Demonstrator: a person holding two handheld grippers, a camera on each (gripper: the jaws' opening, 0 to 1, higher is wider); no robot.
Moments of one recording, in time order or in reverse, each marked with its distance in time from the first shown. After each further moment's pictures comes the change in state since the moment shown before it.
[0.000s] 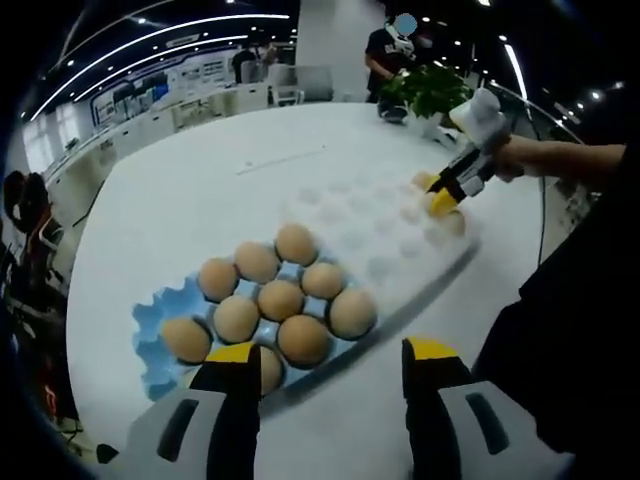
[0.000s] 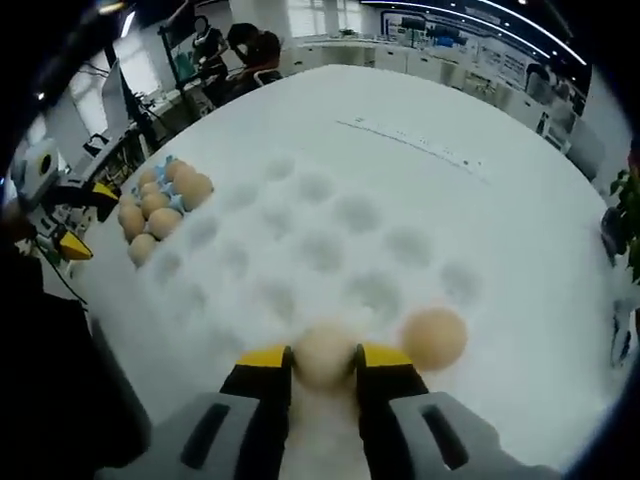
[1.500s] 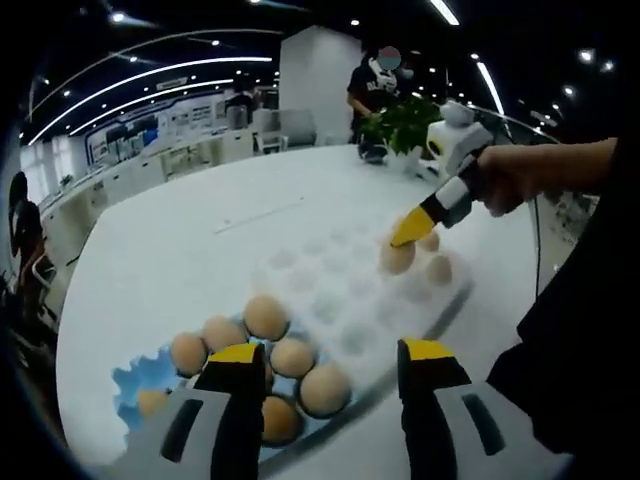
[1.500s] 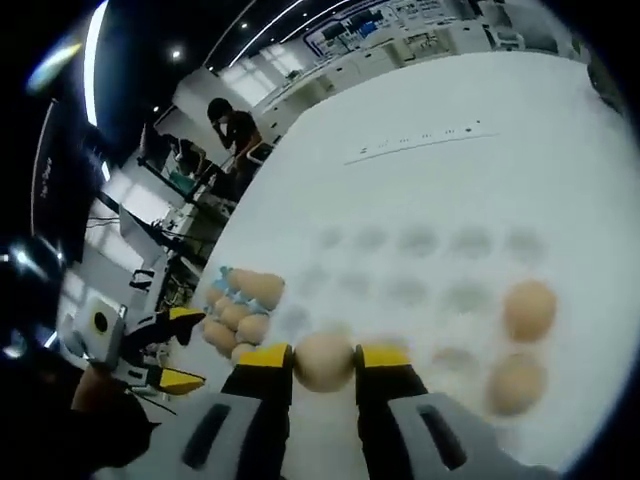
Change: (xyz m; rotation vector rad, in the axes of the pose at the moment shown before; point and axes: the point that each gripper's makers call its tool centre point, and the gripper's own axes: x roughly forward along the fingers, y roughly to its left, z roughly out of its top) left arm 0.028 -0.037 0.060 0.082 -0.227 -0.041; right arm -0.017 0.060 0.058 0.531 -0.206 0.326
